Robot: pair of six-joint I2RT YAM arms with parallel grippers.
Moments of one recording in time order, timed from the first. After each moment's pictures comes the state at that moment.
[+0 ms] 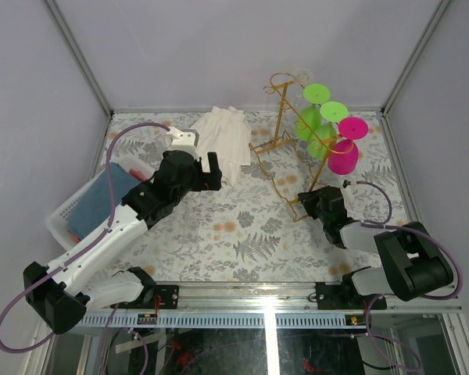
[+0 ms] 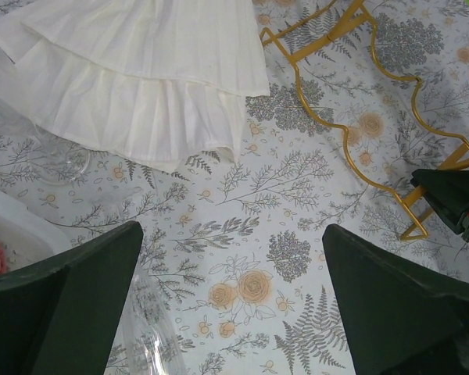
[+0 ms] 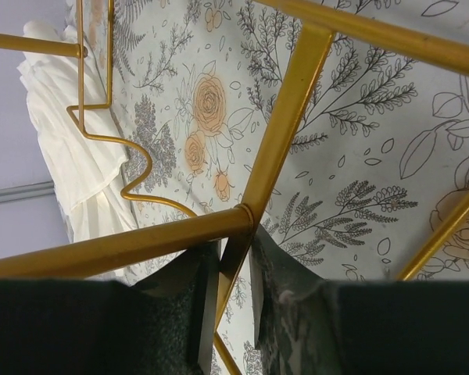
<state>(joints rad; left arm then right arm) -0.66 1.10 1.02 -0.42 -0.30 -0.42 0.34 1.37 0.30 0.52 0.17 1.25</state>
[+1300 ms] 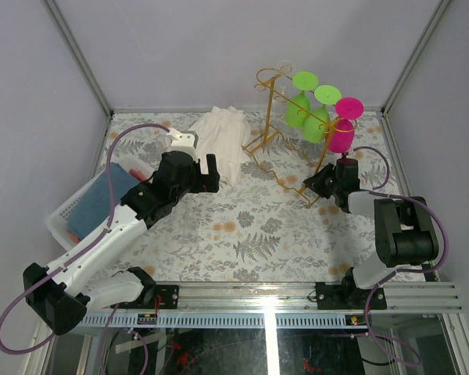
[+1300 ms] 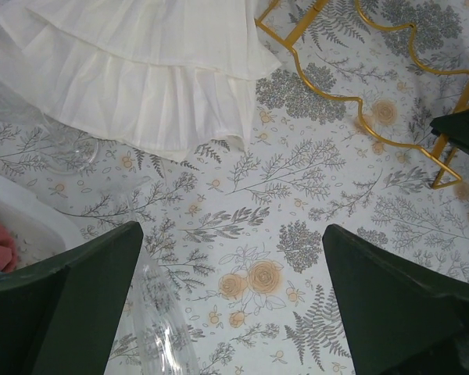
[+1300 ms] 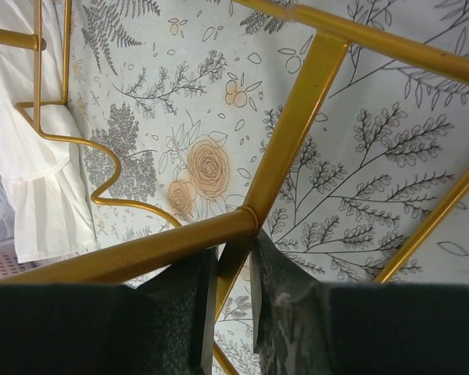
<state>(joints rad) -0.64 1.10 1.01 -0.44 -0.28 -0.41 0.08 1.59 0.63 0.29 -0.22 0.80</state>
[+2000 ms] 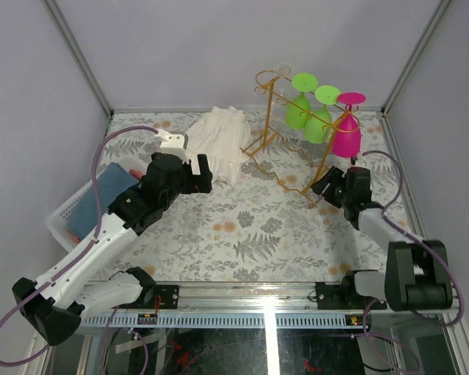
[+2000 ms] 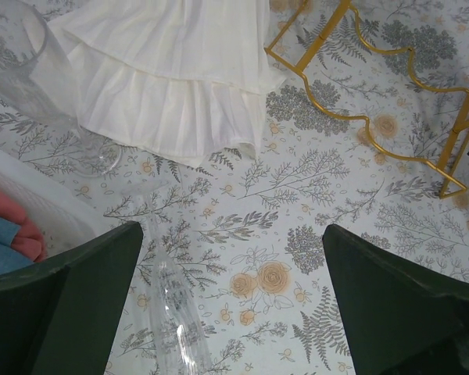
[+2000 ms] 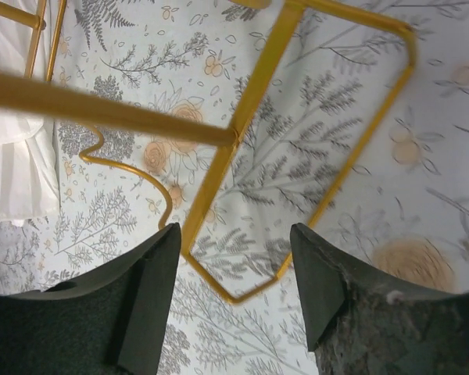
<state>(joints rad) -0.63 1.02 1.01 -0.49 -0.31 -0.39 0.04 1.34 0.55 0.12 -0.19 0.61</state>
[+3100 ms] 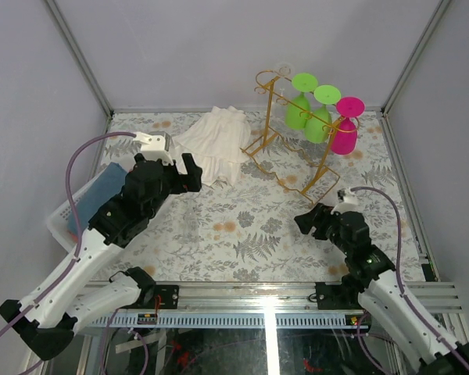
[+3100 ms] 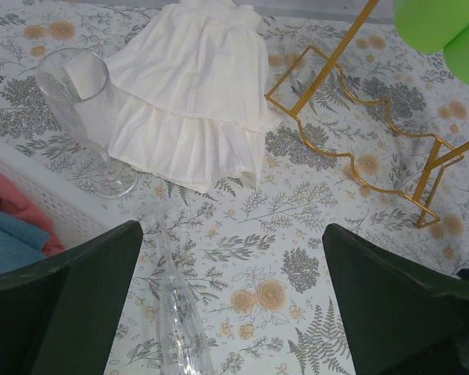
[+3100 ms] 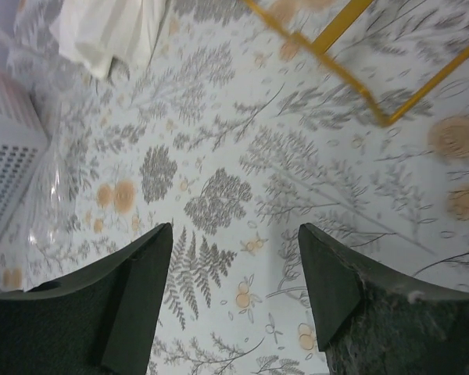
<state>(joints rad) -0.63 0.87 1.01 -0.49 -0.36 -0.37 0.36 0.42 0.22 -0.20 -0.08 0.64</state>
